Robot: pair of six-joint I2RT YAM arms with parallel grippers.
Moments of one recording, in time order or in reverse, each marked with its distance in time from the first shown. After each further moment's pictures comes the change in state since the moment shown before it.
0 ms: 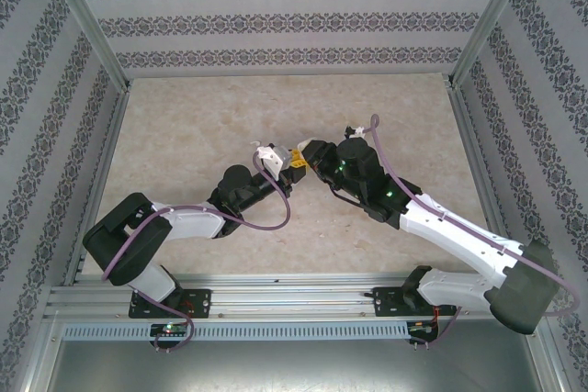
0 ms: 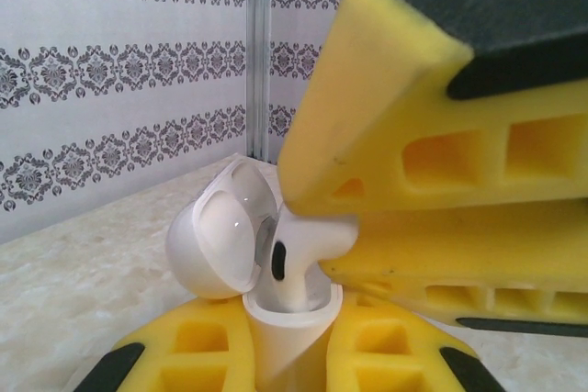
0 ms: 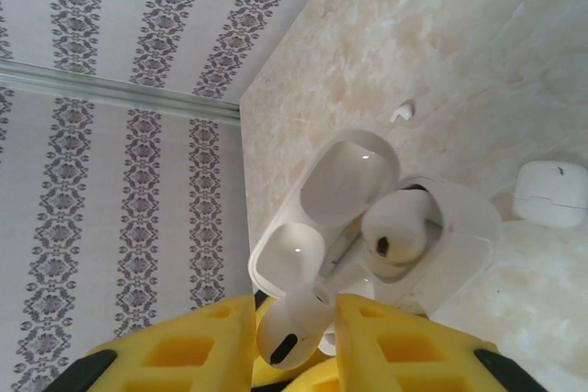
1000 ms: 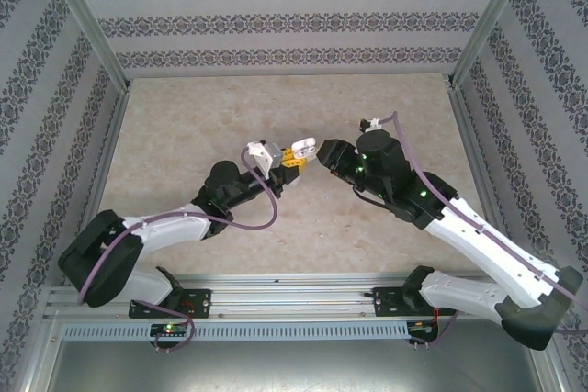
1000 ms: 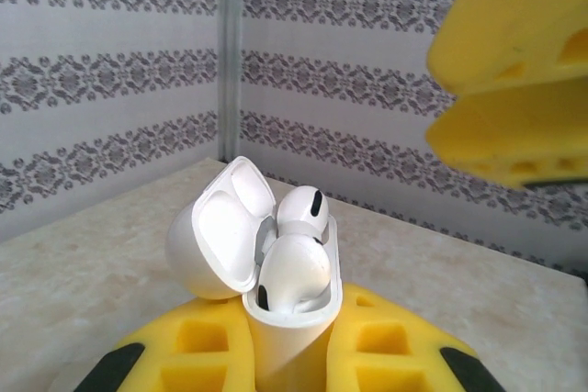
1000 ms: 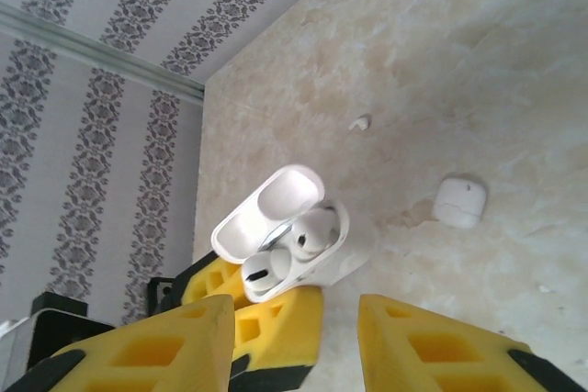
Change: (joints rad) left arm 0.038 -0.194 -0.007 -0.208 0.137 -0.036; right arm -0.017 -0.118 0.212 -0.422 0.002 -0.253
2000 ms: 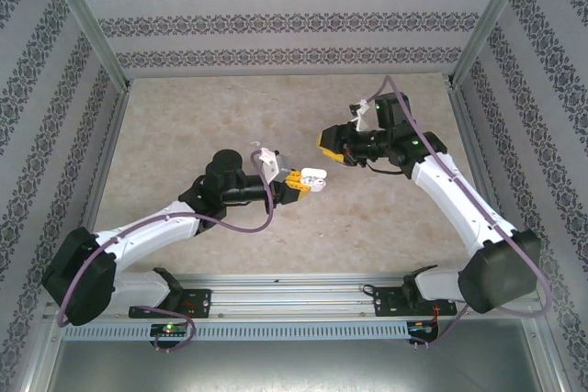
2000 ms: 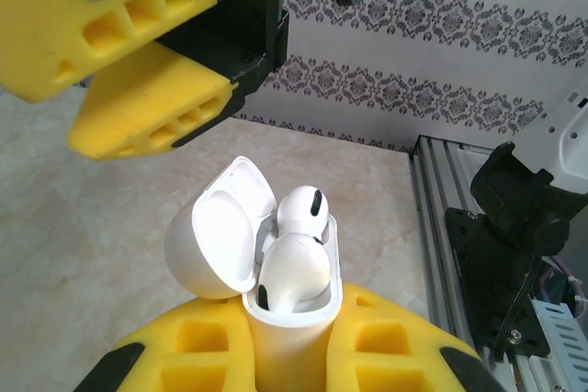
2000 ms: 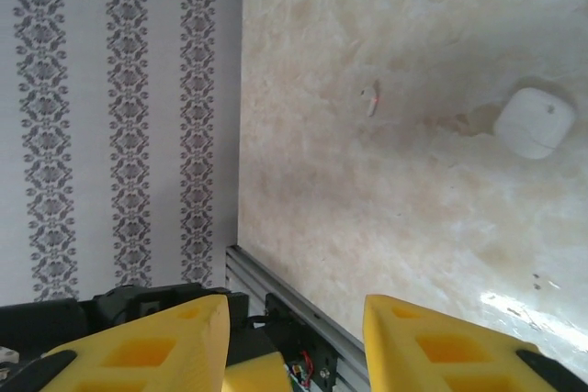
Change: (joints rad) left arm 0.010 -0.101 0.106 -0.462 0.352 0.104; right arm -0.413 0.295 0.061 0.028 -0.879 -0.235
